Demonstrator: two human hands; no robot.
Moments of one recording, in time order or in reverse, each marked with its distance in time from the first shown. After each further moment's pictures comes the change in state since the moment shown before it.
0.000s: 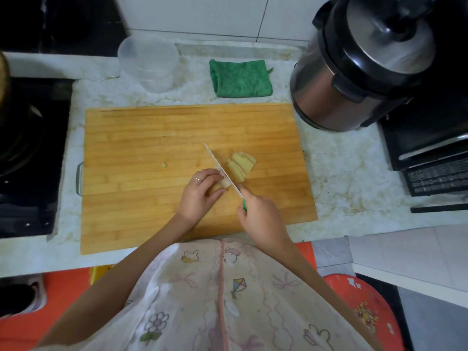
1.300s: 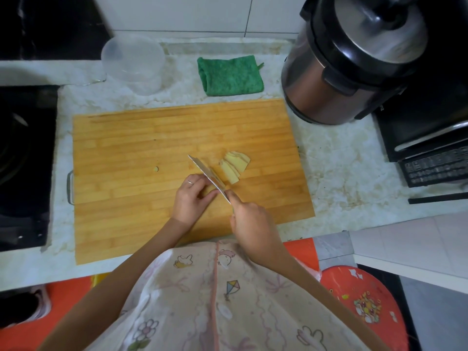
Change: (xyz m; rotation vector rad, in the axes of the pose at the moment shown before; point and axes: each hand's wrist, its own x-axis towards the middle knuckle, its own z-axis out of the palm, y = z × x) left_hand 0.001 0.004 -0.001 0.012 0.074 -0.010; right_hand -0.010 -0.010 -0.002 -0.092 -0.047 -0.001
